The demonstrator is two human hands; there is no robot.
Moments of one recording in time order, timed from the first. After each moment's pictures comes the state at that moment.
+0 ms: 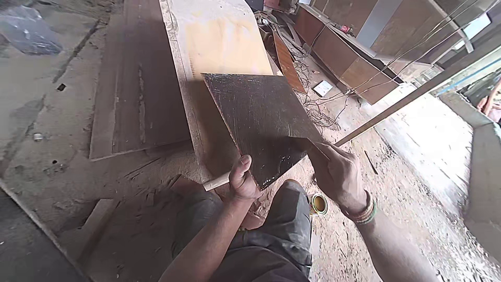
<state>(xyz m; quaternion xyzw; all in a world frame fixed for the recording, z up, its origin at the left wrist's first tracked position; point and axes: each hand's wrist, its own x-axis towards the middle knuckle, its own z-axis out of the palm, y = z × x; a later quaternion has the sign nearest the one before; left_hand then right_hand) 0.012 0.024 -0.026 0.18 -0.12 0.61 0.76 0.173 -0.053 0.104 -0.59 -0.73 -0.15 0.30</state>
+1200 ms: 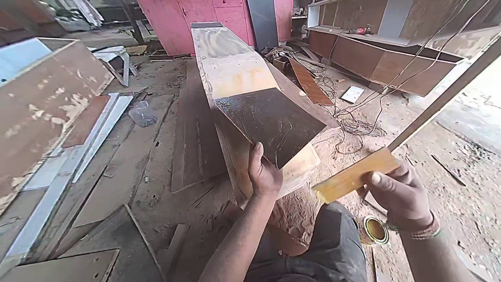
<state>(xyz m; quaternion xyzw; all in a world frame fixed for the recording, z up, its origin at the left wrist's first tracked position) 0.017 0.071 0.044 0.21 0.05 0.69 0.69 0.230 -0.072 0.095 -0.28 -0.62 0.36 0.64</state>
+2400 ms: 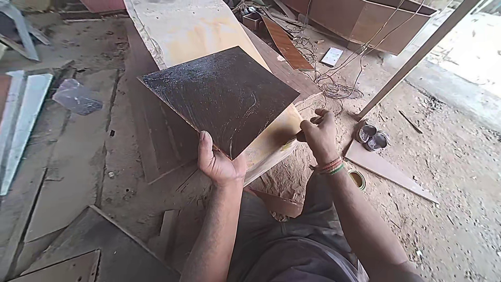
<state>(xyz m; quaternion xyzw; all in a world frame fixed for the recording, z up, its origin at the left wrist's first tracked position) -0.037 0.086 0.014 0.23 0.02 0.73 0.64 0.154 0.014 0.040 -0.75 -0.26 0.21 0.57</state>
